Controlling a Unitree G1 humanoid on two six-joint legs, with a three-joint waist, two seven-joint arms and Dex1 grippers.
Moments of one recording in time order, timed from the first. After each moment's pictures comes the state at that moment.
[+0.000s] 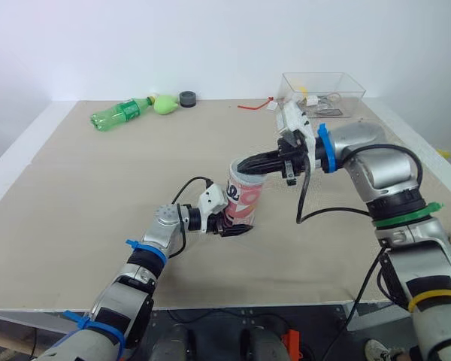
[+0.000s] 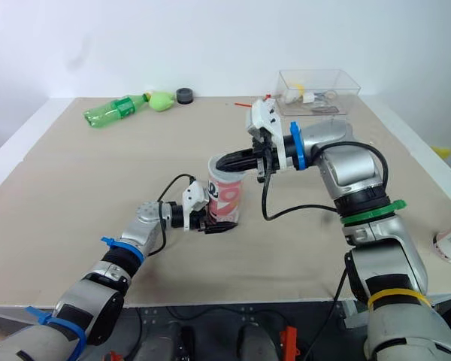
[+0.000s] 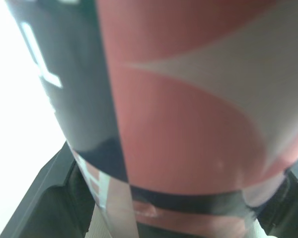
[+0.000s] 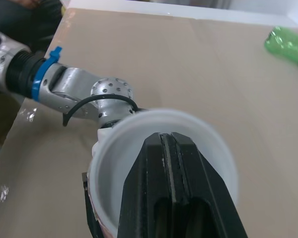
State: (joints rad) left arm -0.73 0.10 -0.16 0.83 -0.09 -0.19 -1.09; right arm -0.99 -0.63 0.26 0.30 0.39 0.43 1.34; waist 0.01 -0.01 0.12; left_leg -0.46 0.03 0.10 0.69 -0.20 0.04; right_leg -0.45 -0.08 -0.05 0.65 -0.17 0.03
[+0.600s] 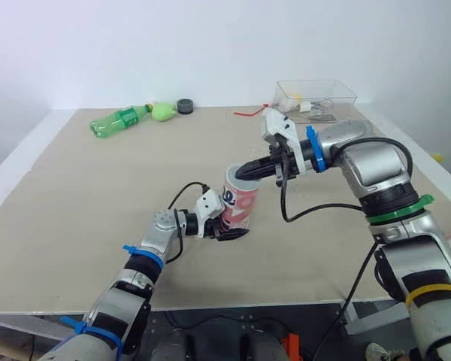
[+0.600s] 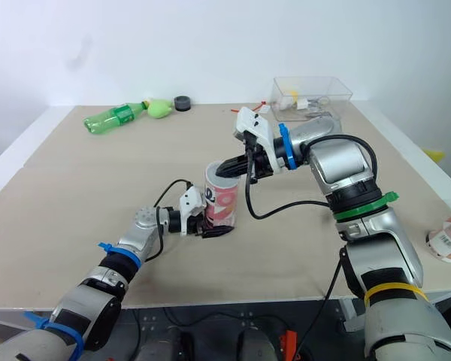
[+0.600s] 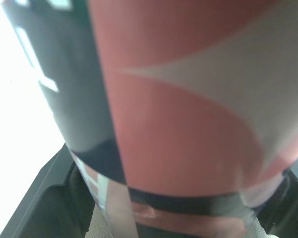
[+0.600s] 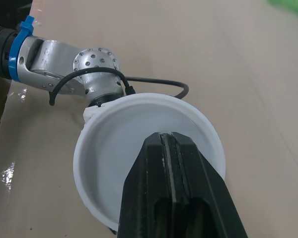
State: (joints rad) left arm -0.70 0.10 -0.16 0.83 -0.07 -0.20 -1.07; right arm -1.07 -0.61 0.34 0.28 0.24 0.63 1.35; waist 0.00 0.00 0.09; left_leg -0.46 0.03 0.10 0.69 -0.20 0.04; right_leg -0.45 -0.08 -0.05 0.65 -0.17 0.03
